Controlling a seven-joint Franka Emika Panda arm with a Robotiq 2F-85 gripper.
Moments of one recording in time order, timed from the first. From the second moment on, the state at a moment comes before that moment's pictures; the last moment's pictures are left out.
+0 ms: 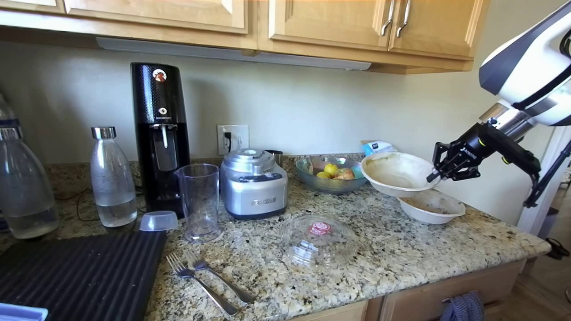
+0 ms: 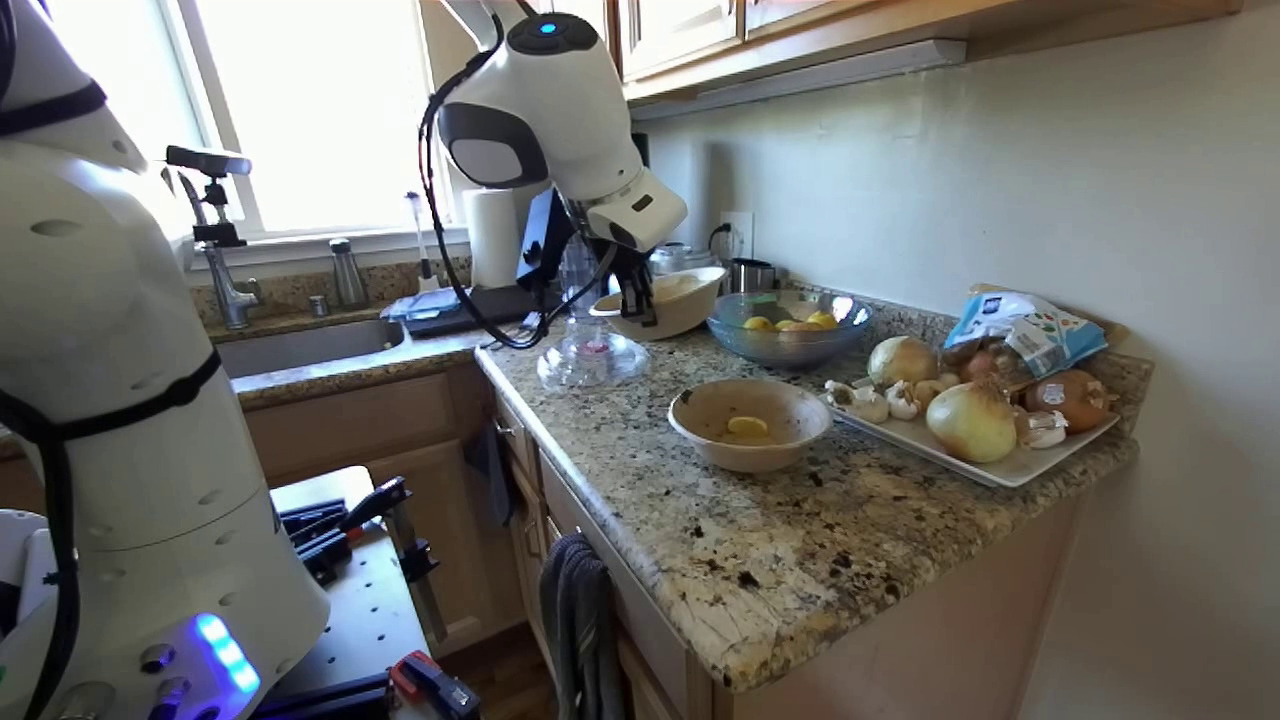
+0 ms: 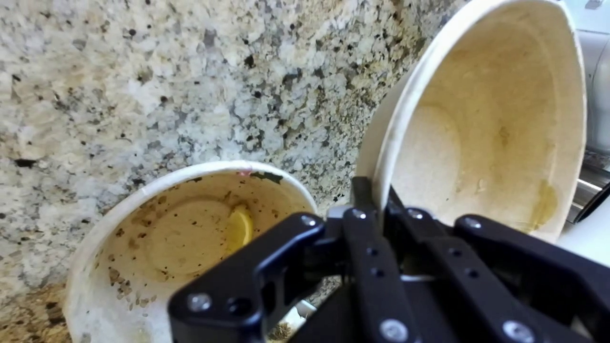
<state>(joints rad) 0.00 -0.23 0.16 -2.71 1.21 2.85 -0.28</state>
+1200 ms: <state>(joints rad) -0.11 -0.12 -0.02 -2.66 1.23 2.86 -0.28</state>
